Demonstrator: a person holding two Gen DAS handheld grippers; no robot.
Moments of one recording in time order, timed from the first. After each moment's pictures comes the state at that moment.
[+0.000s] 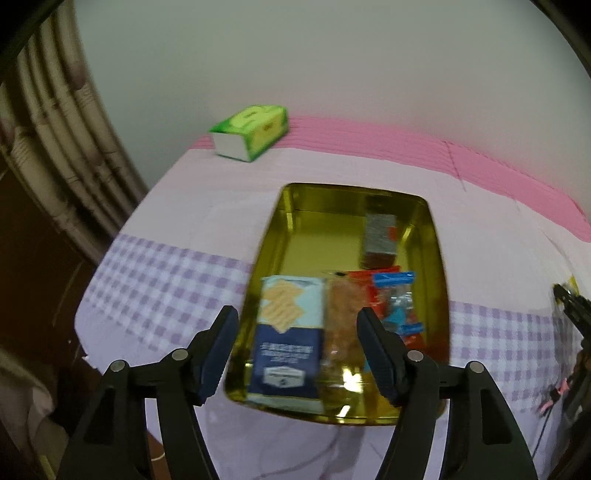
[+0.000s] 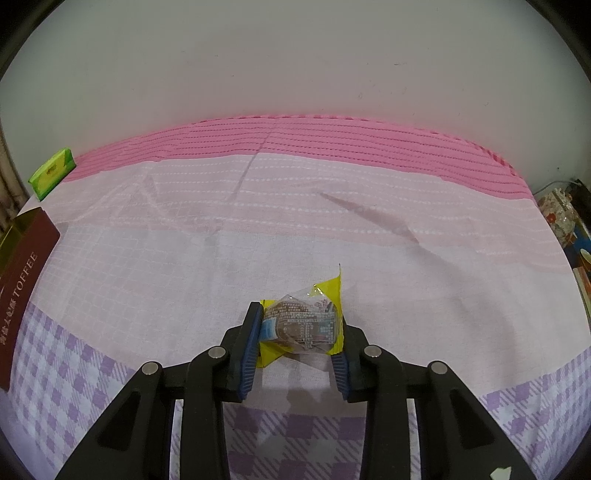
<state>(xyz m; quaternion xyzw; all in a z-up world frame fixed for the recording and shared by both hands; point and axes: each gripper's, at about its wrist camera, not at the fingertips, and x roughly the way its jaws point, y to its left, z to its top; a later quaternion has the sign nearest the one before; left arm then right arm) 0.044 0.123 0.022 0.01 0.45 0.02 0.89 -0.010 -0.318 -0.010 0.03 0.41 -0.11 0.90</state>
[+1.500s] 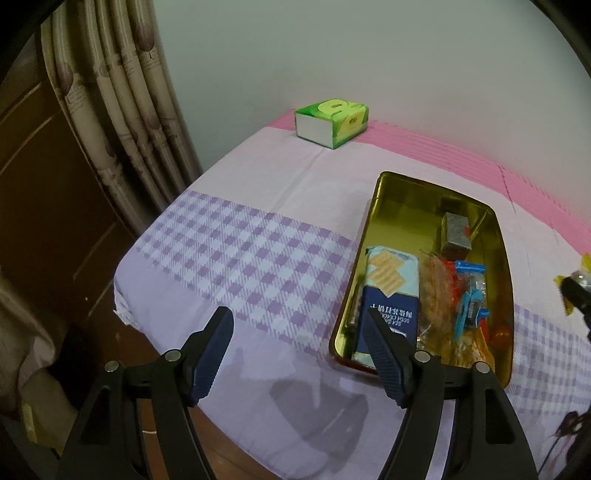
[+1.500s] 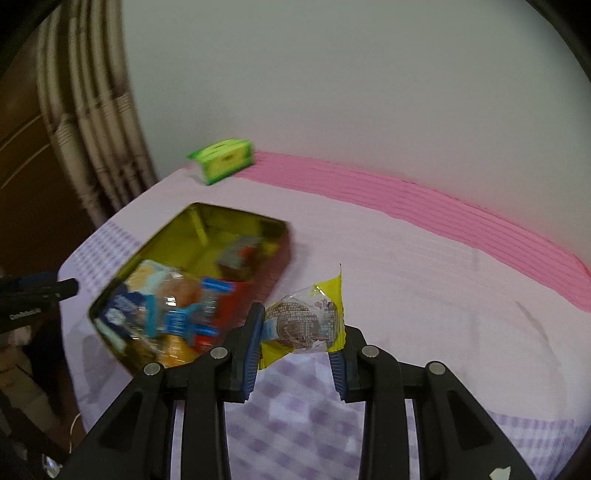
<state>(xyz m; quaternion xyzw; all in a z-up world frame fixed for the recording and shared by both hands) 0.002 0.196 0.007 -0.04 0.44 0.10 0.89 -0.014 -0.089 0.073 -0.04 0.38 0.11 0.92</state>
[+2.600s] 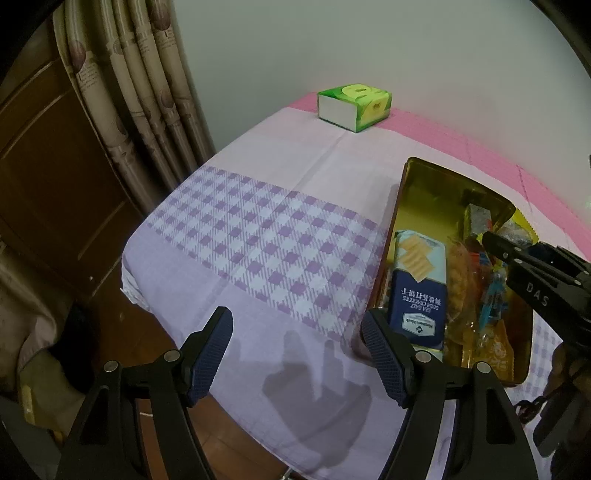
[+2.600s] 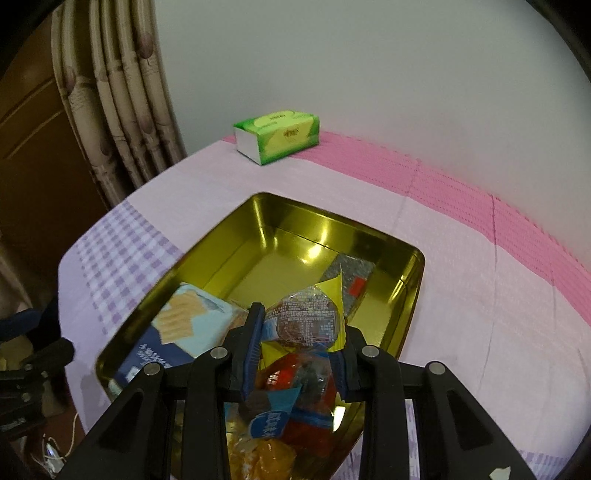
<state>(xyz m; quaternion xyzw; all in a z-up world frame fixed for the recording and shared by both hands) -0.003 0.213 -0.008 -0.06 0.46 0.13 0.88 0.052 0.021 0.029 -0.07 0.41 0.14 0.90</state>
